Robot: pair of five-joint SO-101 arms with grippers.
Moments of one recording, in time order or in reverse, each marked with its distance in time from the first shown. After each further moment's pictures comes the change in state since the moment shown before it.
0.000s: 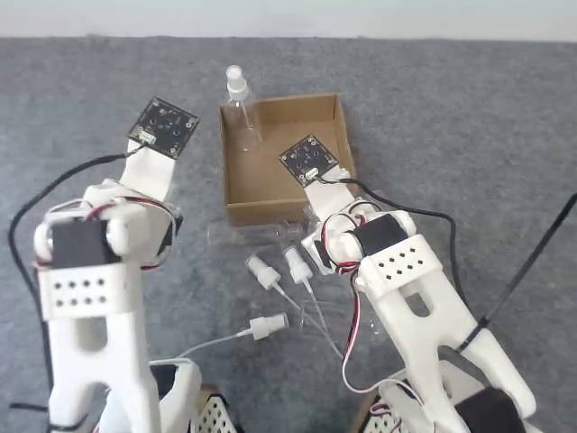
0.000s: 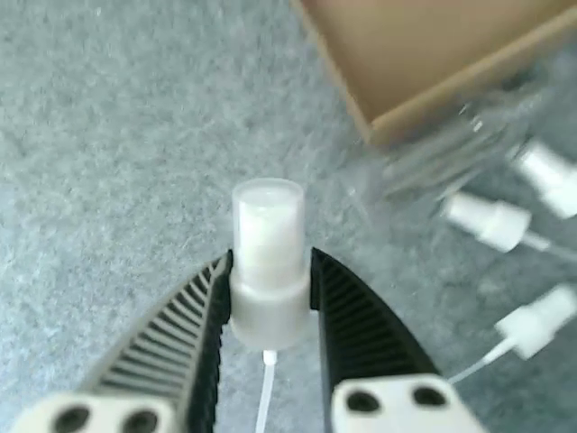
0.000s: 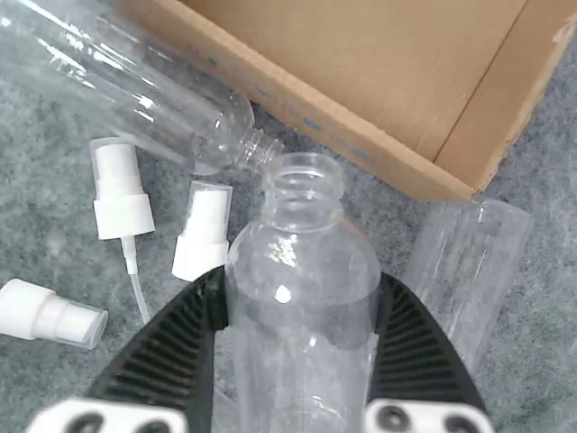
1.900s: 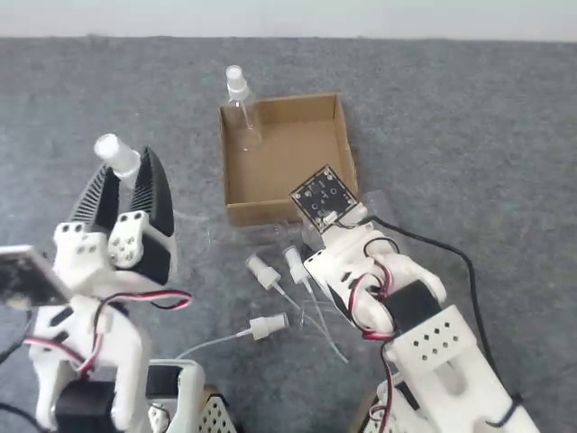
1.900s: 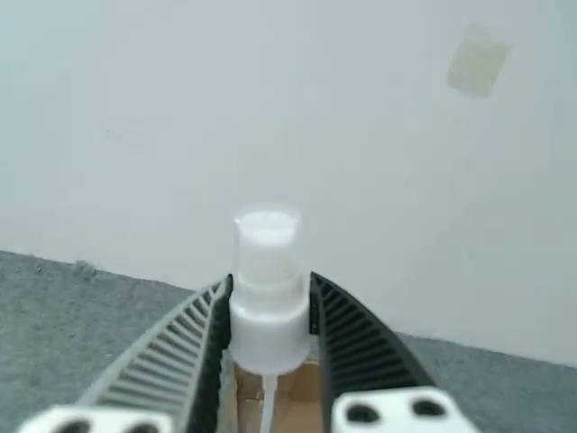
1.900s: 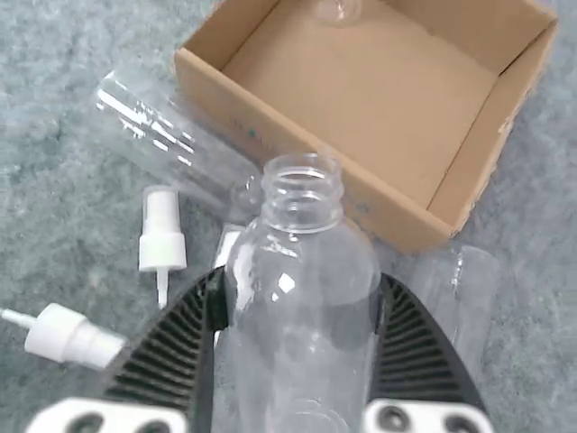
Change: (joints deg) left arm 4.3 -45.2 21.9 -35.4 41.1; right arm -3.4 -28.7 18.2 -8.2 0.0
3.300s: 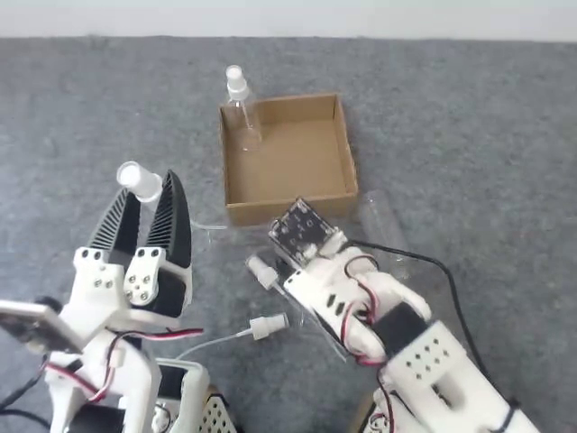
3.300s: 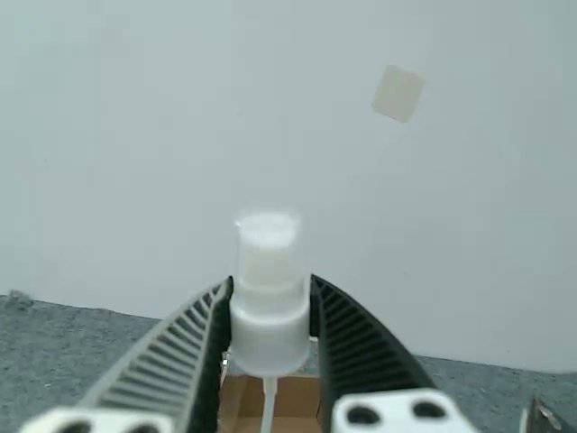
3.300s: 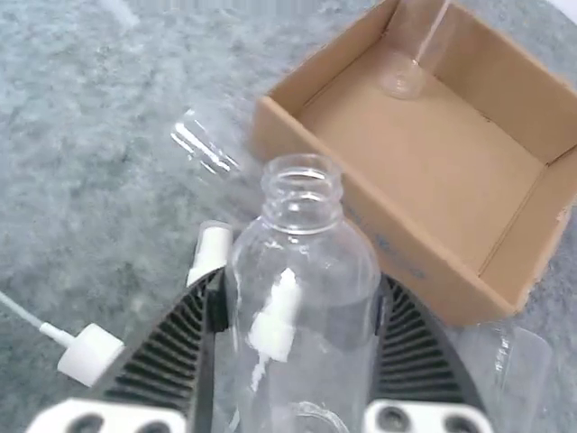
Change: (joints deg) left arm 5.6 -14.3 9.7 -1.1 0.2; right arm -8.2 -6.8 10.4 -10.5 2.1
